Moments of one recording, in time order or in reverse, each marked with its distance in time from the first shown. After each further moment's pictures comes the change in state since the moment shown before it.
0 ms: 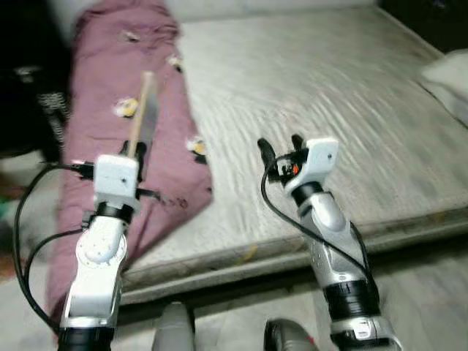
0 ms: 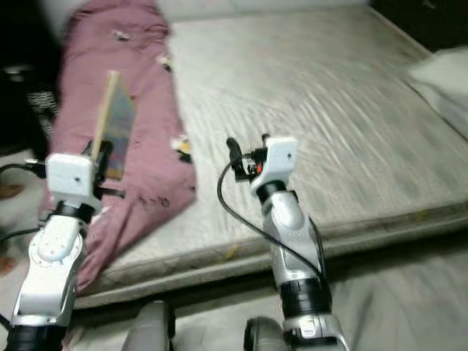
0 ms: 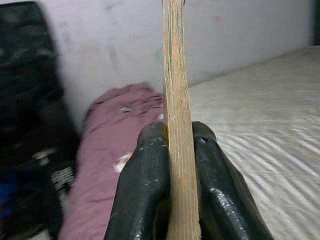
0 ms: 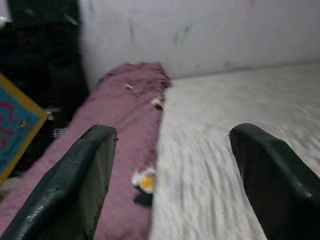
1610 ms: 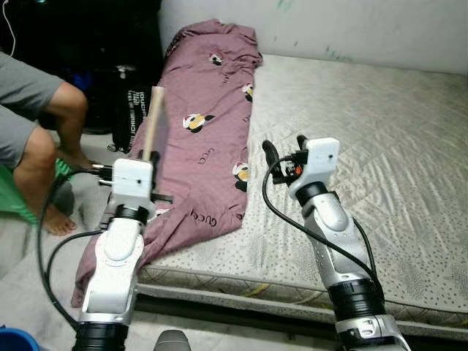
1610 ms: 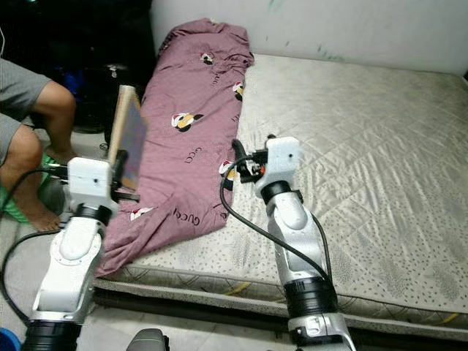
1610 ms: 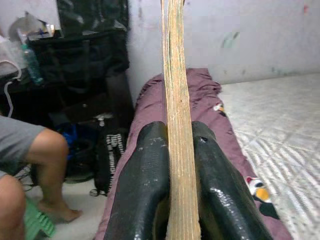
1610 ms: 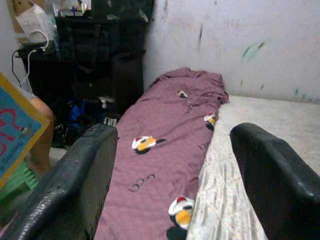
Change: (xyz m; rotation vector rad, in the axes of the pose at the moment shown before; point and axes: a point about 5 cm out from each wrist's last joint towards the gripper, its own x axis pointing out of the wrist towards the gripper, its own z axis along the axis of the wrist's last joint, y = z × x) left arm 0.002 -0.028 -0.013 -0.053 0.085 -0.054; right arm -0.006 -0.013 -0.008 -0.082 0.048 -0.041
